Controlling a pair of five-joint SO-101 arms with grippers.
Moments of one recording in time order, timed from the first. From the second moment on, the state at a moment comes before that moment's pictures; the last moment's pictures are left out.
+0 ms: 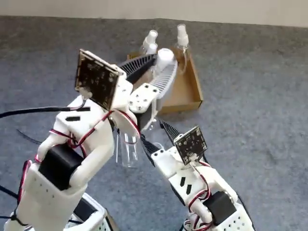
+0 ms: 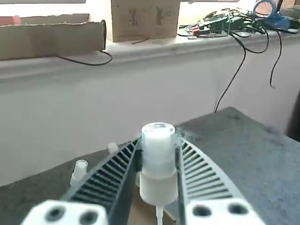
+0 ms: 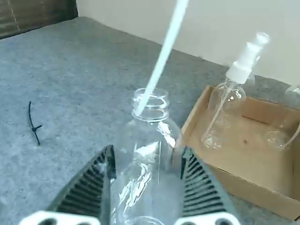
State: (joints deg) left arm 31.3 -49.1 15.8 43.8 7.1; right arm -38.1 -97.3 78.8 39.9 3.2
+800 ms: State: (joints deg) left arm 29.6 -49.1 21.5 37.7 6.5; right arm -37.7 -97.3 78.8 39.9 3.2
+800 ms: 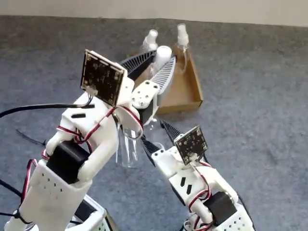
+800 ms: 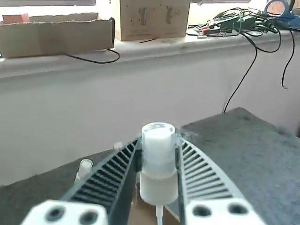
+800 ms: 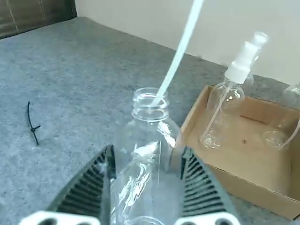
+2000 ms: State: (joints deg) left arm 29.6 -49.1 26.3 51.0 0.9; right arm -30.2 -97.3 78.5 32.2 -0.4
